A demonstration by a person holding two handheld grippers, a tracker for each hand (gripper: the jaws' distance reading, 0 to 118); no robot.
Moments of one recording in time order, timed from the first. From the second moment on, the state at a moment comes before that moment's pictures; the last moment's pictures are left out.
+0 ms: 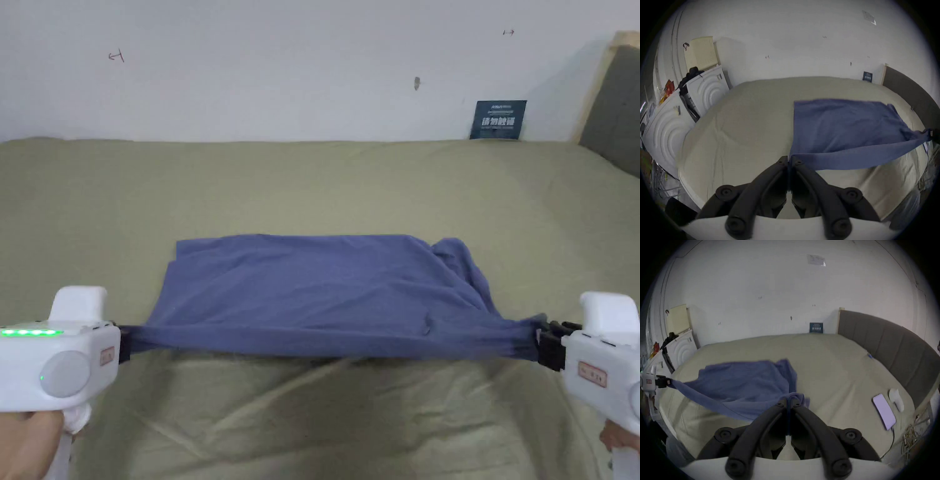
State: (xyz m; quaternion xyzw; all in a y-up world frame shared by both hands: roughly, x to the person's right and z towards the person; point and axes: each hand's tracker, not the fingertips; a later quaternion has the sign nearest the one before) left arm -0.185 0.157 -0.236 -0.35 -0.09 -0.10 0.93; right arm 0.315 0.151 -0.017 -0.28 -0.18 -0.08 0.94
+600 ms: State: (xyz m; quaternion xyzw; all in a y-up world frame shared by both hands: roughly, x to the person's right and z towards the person) left arm -0.218 0.120 -0.202 -0.42 -0.13 -0.07 0.90; right arm 0.300 0.097 0.012 -0.36 -0.18 -0.09 0.91
